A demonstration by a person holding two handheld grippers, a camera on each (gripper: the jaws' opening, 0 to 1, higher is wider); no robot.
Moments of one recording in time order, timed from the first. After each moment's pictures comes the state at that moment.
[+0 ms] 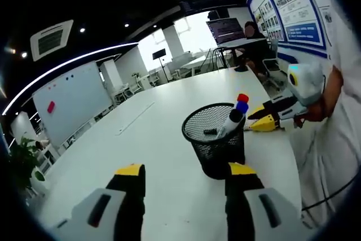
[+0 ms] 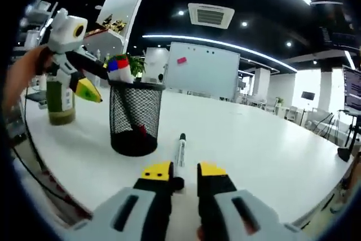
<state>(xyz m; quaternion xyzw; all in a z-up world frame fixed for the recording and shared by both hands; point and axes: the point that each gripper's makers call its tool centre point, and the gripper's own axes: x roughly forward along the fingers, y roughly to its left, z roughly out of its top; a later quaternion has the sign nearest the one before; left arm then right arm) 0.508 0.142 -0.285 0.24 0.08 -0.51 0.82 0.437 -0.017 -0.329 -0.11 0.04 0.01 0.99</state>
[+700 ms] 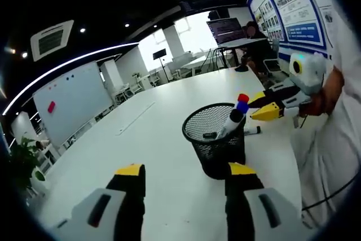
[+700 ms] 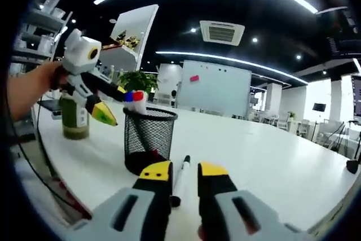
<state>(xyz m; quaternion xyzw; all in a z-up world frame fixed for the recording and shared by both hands) 0.505 0.142 -0.285 0.24 0.08 -0.51 0.82 0.438 -0.001 -0.311 -0.09 0.02 0.07 0.99</state>
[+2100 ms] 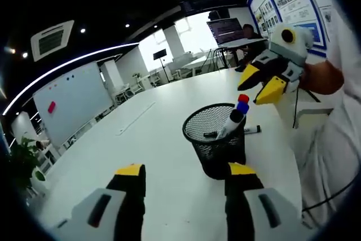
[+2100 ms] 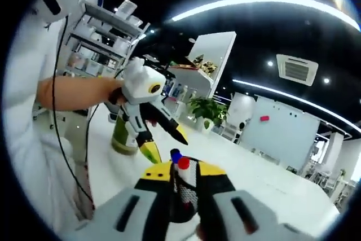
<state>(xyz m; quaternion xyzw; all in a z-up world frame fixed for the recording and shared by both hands) 0.505 0.141 -0.284 0.24 0.08 -0.51 0.82 0.446 0.076 -0.244 -0.20 -0.07 0.36 0.91</state>
